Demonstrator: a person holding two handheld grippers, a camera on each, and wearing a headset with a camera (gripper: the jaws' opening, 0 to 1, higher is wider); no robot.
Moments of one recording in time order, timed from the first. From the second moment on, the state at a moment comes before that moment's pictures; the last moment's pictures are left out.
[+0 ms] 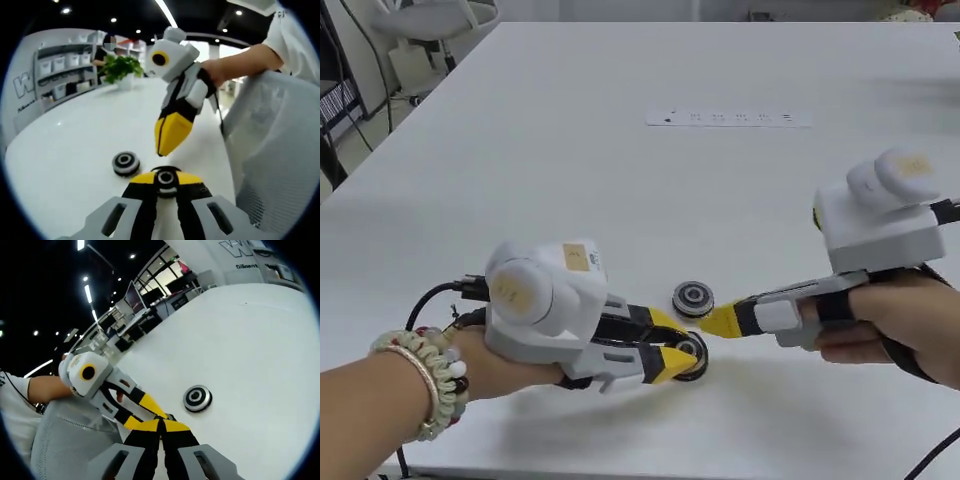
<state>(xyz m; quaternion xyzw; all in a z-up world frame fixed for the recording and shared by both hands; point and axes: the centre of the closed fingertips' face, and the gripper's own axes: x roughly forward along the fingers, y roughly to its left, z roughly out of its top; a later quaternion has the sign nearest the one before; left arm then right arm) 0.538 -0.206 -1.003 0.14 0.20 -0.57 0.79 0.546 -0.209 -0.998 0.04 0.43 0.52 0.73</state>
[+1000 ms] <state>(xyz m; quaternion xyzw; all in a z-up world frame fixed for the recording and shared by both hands) 0.537 -0.205 -1.005 0.17 0.21 -0.57 0.78 0.545 -0.206 -1.005 -0.04 0.42 0.52 0.74</state>
